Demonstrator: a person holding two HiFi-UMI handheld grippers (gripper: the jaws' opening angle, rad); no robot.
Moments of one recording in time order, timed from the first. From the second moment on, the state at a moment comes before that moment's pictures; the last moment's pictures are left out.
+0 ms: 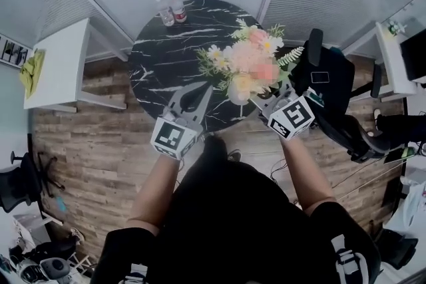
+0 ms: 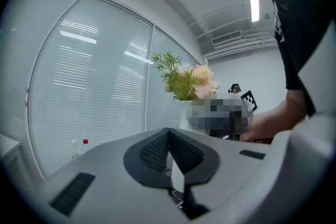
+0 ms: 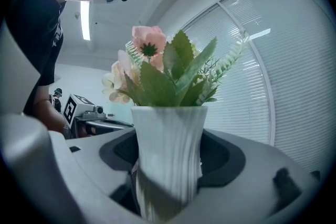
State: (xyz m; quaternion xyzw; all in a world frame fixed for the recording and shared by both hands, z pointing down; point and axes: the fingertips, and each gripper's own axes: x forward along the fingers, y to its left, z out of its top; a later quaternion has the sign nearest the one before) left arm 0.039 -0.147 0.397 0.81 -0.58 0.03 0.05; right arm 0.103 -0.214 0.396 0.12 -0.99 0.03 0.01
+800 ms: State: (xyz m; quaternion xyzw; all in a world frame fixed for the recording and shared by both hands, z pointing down) left arm -0.085 -0.253 0.422 0.83 -0.56 0.02 0.05; right arm -0.018 -0.317 0.410 0.16 -0.99 0.01 0.03
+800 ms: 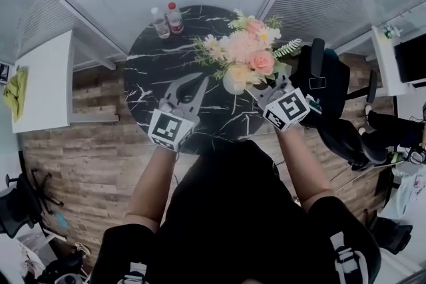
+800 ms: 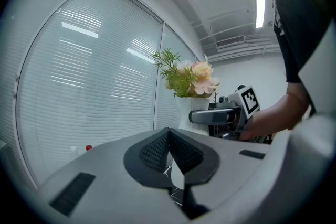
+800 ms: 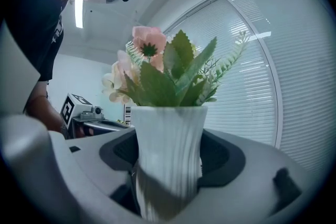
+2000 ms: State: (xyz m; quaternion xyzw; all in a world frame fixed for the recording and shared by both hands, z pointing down) left arm -0.150 -0.410 0.552 0.78 -0.62 0.03 0.08; right arm -0.092 -0.484 0.550 0.16 -0.99 0.01 0.04
